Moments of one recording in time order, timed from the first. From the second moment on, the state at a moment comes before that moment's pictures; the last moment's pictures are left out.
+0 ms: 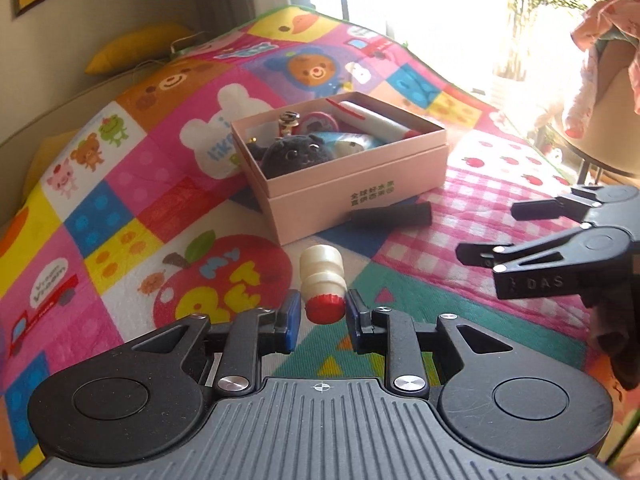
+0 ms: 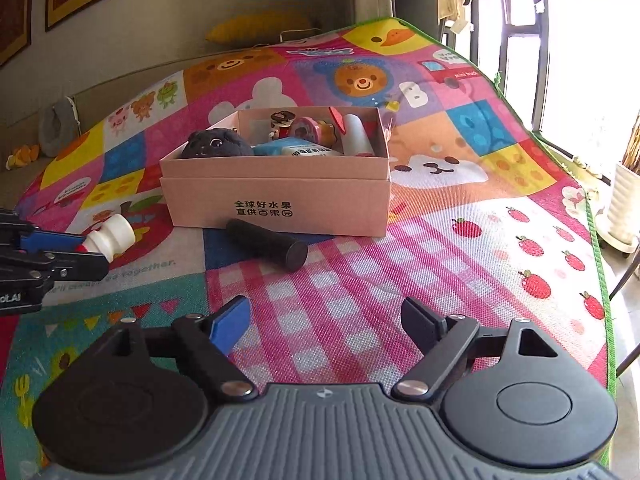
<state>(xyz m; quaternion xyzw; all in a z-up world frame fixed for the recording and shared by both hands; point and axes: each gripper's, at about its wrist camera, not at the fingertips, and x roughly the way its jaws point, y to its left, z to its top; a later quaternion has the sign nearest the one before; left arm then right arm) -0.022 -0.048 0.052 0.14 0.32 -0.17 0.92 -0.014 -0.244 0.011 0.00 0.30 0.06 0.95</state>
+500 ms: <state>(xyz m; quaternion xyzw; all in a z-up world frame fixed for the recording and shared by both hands) -0.047 -0.038 0.058 0.18 0.33 -0.18 0.91 -0.020 -0.246 0.012 0.01 0.28 0.05 0.96</state>
